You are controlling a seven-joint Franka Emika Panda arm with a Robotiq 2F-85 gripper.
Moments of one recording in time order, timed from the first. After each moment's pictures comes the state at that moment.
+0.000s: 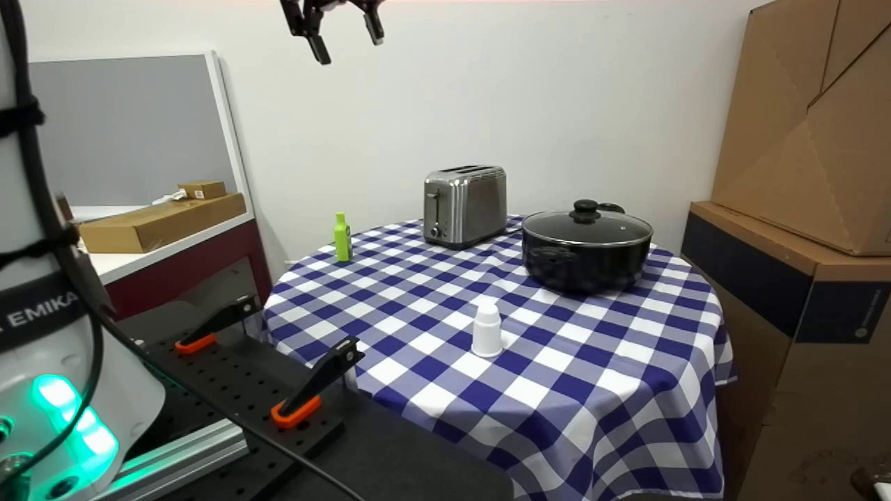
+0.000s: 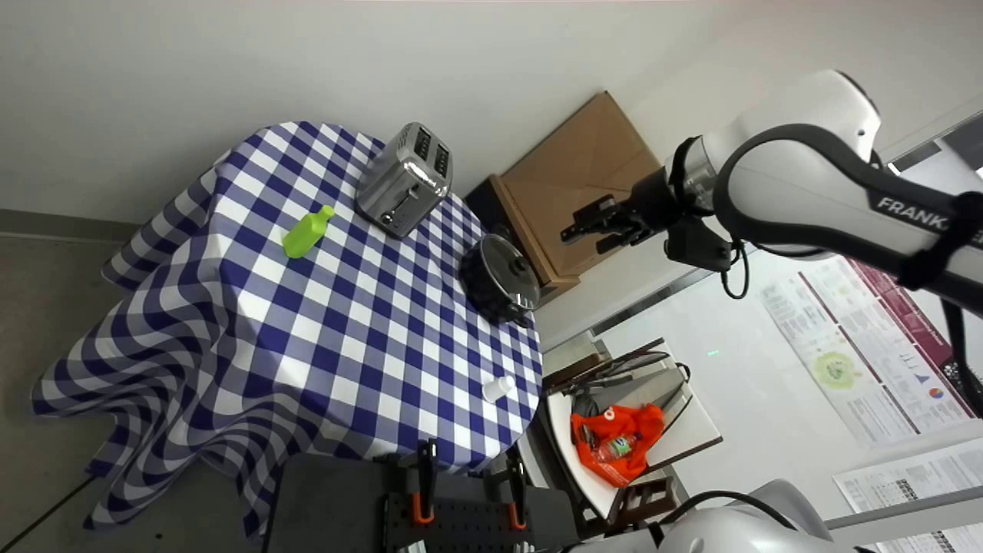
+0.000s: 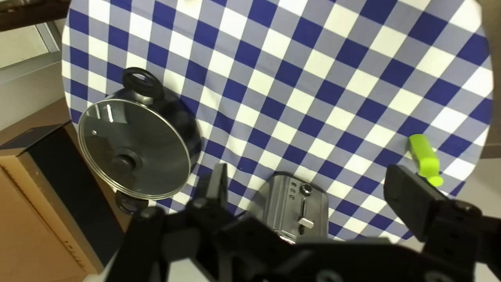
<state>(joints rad) 0.07 -0.58 0.12 -2.60 -0.18 2.25 -0.01</state>
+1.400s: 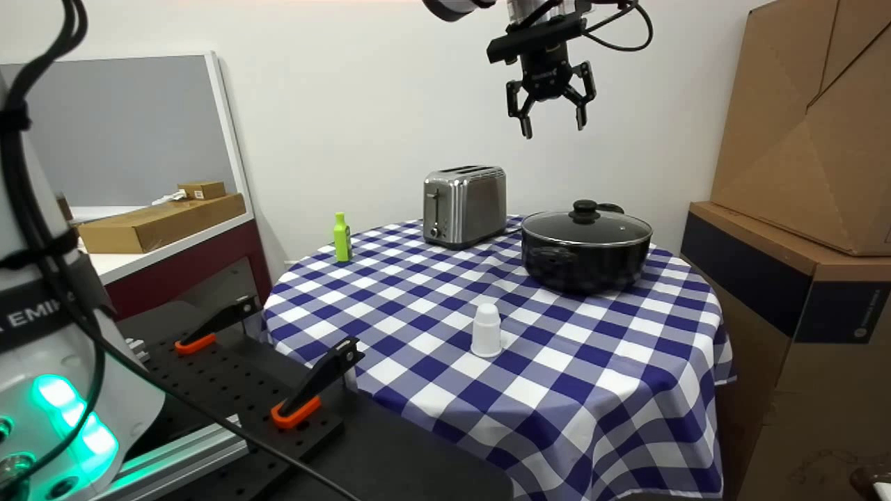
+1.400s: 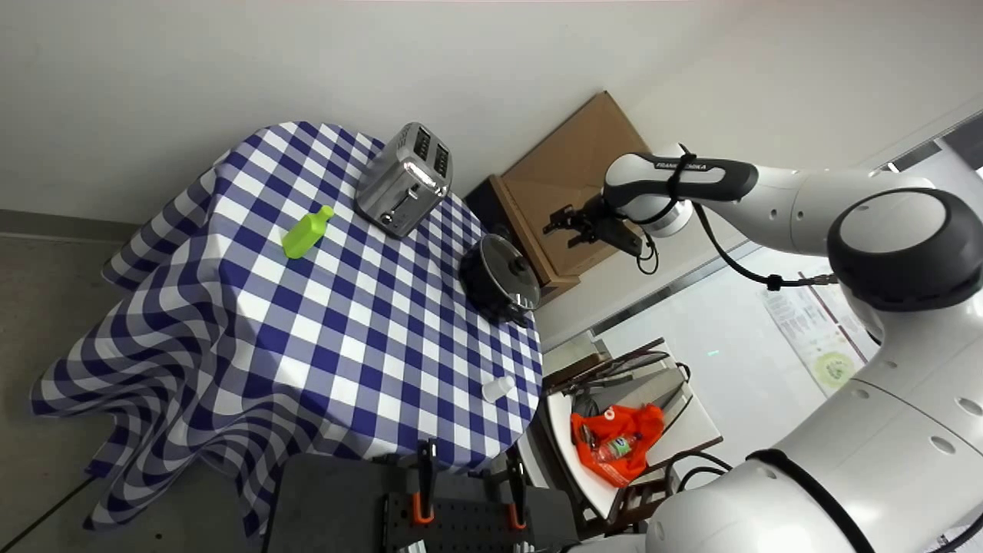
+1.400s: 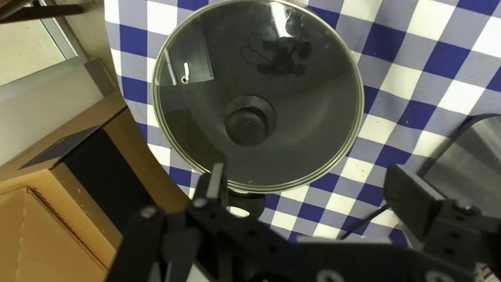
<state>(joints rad) -0.15 0.40 -0.09 -1.82 -0.12 2.46 -0.25</state>
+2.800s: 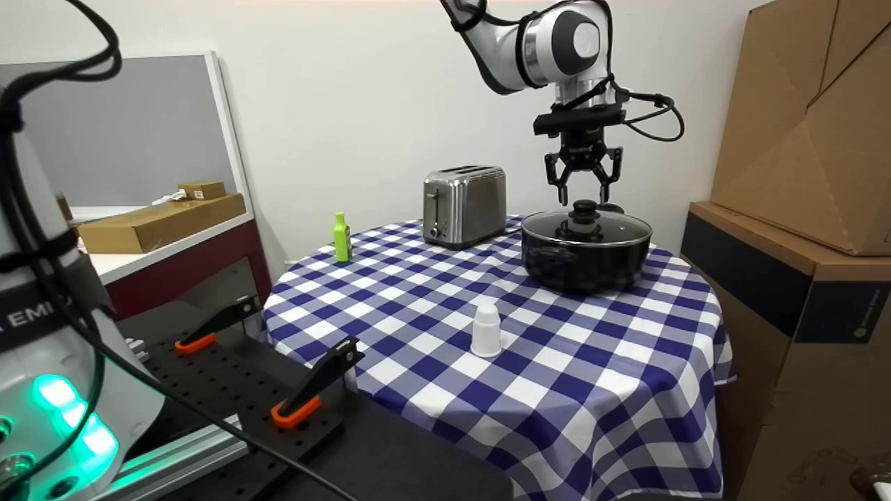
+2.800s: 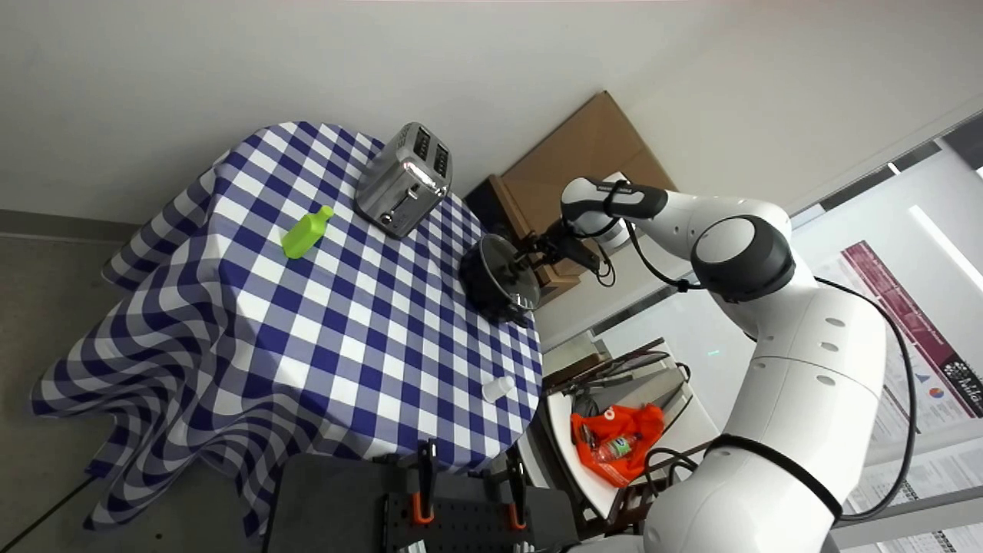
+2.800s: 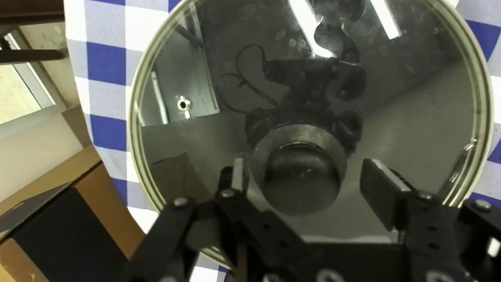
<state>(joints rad) -0.22 0.85 -0.07 -1.36 -0.08 2.29 -0.28</state>
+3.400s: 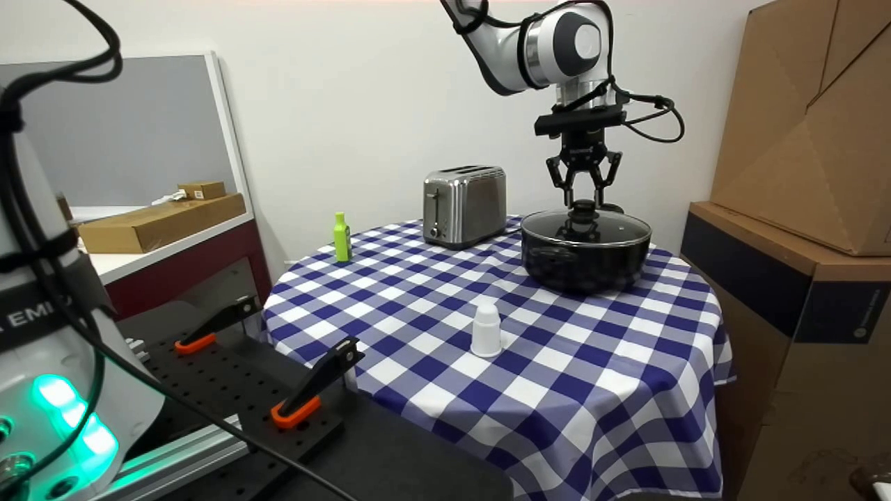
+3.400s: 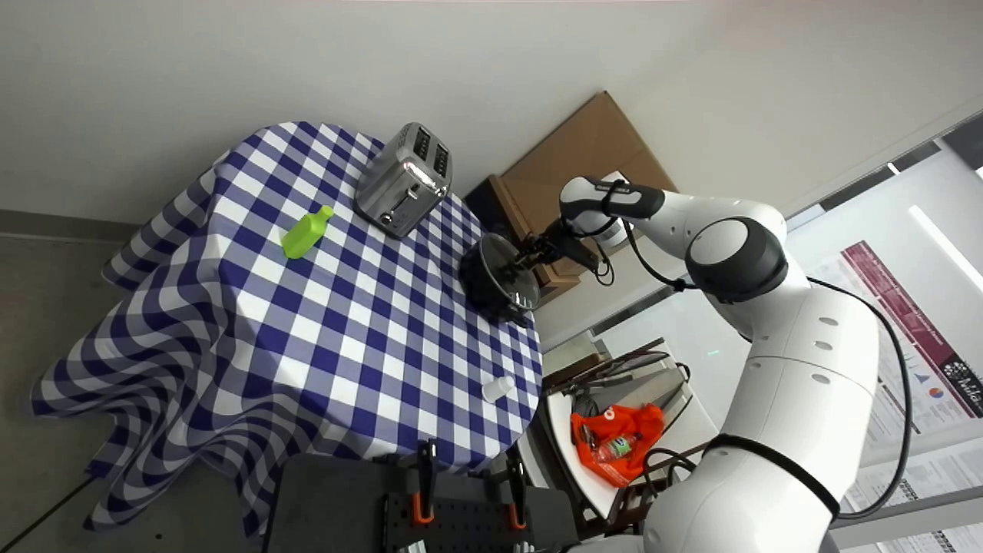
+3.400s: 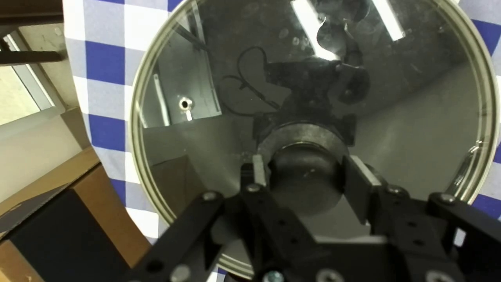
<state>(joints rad) -0.22 0.87 -0.07 -1.32 -0.08 2.27 -0.28</state>
